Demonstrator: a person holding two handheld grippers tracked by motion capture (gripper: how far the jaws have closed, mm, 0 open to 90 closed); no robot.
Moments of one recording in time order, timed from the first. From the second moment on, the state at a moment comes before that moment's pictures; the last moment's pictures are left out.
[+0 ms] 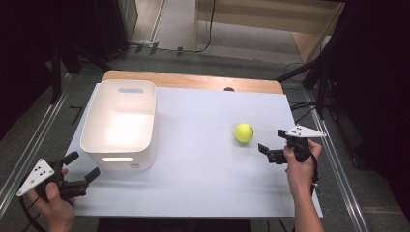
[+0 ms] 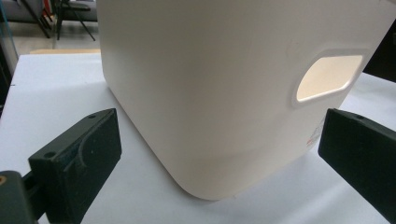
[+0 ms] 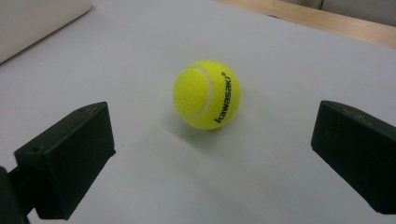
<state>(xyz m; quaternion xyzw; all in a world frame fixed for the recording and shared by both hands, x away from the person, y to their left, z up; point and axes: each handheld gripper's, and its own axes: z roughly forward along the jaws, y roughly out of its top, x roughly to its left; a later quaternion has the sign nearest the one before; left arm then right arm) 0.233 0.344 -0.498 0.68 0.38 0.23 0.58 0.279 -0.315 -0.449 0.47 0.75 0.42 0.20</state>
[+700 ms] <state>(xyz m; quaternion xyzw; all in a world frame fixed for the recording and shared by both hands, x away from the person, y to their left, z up) 0.233 0.343 -0.498 0.68 0.38 0.23 0.57 0.323 -0.289 -0.446 0.46 0.79 0.38 0.16</state>
